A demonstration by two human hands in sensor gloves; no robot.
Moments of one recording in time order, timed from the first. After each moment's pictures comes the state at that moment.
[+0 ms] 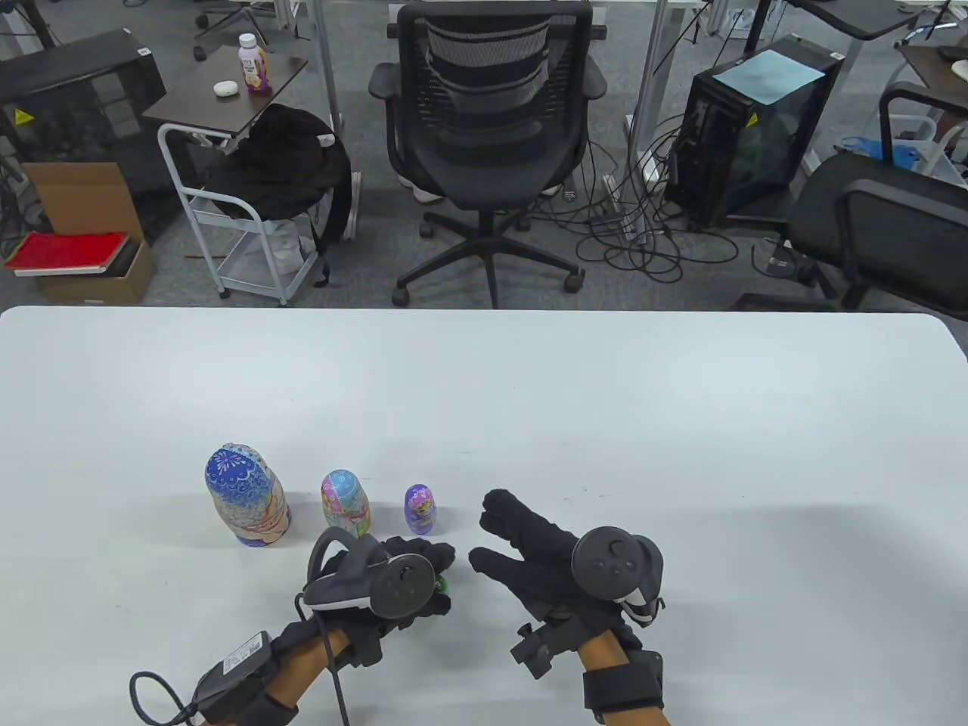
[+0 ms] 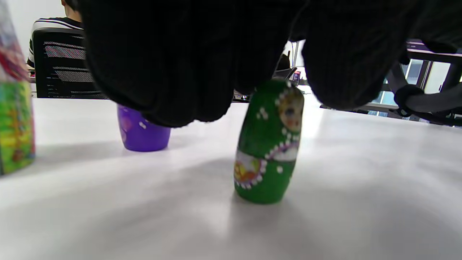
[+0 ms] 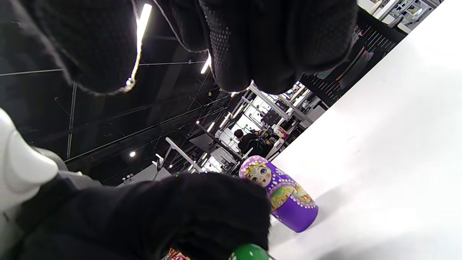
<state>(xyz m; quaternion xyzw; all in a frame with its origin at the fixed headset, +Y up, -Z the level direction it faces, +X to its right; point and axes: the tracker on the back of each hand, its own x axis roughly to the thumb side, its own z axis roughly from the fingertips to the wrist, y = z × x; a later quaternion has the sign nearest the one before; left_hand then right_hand) -0.134 -0.733 -0.309 -0.01 -0.34 0.03 0.94 0.089 -0.711 -0.316 0.23 -0.07 0.85 0.46</state>
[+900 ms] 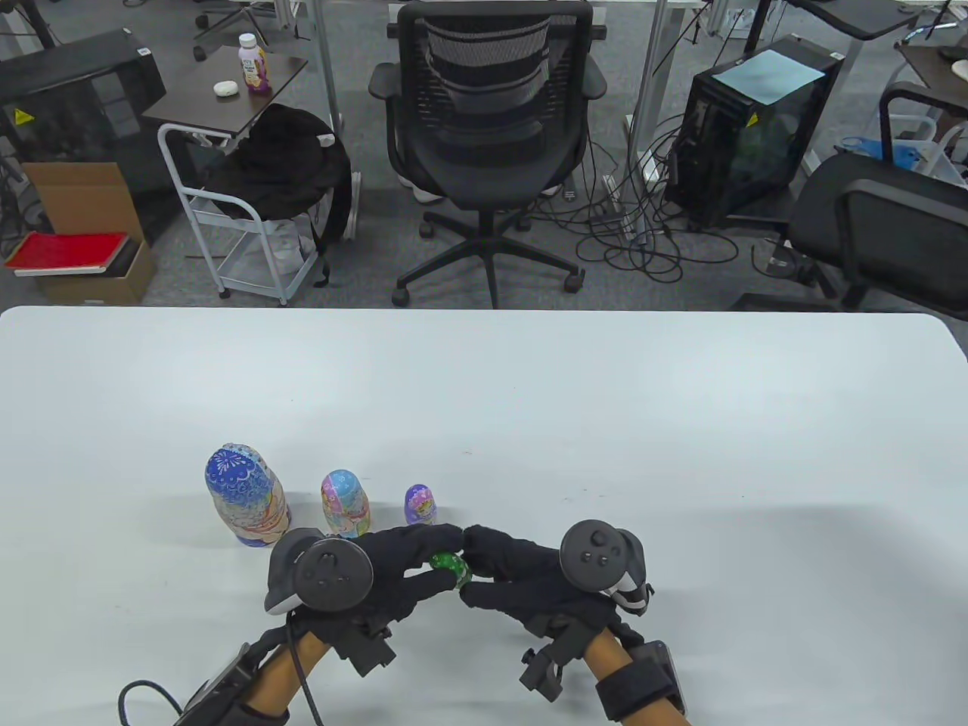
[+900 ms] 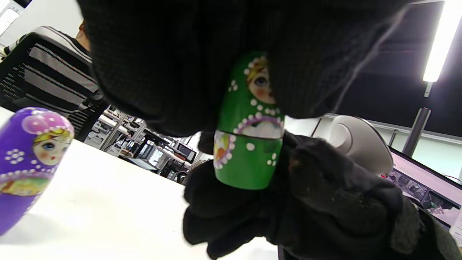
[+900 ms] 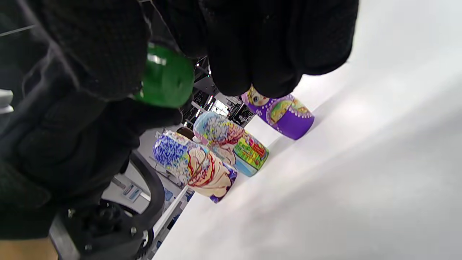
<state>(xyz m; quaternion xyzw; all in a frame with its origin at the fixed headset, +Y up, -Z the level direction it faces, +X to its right) -0.158 -0.678 -0.297 0.10 -0.36 0.30 0.88 0.073 -0.733 -0.314 0.30 0.07 0.83 0.46</state>
